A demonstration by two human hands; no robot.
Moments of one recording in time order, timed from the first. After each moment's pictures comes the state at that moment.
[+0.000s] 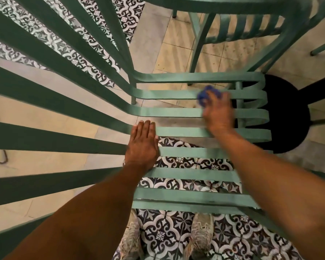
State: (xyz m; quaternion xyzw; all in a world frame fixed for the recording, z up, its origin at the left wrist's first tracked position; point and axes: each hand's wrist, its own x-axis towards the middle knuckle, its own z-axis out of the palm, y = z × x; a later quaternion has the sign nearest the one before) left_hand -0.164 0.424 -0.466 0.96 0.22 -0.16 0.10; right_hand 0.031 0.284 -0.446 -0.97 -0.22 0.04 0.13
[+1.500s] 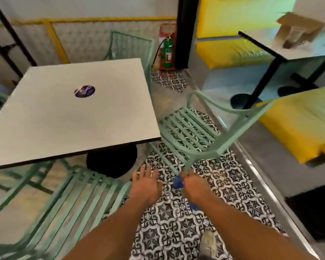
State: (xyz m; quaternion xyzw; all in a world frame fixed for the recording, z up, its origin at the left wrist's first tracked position) left_hand -0.269 0.060 -0.052 0.91 -0.38 -0.19 0.03; right_hand -0.376 -0.083 -0.038 -0.94 0.26 0.19 0.12
